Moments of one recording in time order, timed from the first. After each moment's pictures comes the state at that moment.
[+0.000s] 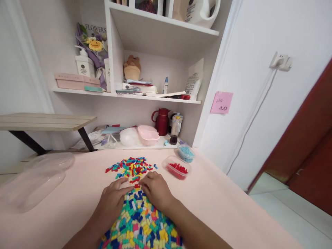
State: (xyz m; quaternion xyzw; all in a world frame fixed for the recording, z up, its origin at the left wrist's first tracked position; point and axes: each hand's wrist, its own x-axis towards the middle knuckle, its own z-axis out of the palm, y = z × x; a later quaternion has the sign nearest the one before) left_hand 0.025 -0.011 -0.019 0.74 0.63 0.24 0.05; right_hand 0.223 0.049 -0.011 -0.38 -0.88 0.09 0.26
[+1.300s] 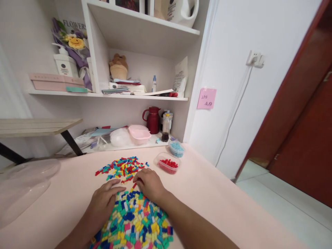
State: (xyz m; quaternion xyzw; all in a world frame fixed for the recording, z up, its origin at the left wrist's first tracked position) left_hand 0.021 -0.004 -0.020 0.75 0.61 0.25 0.03; right_hand 0.227 0.059 -0.012 -0.39 -0.86 0.15 0.31
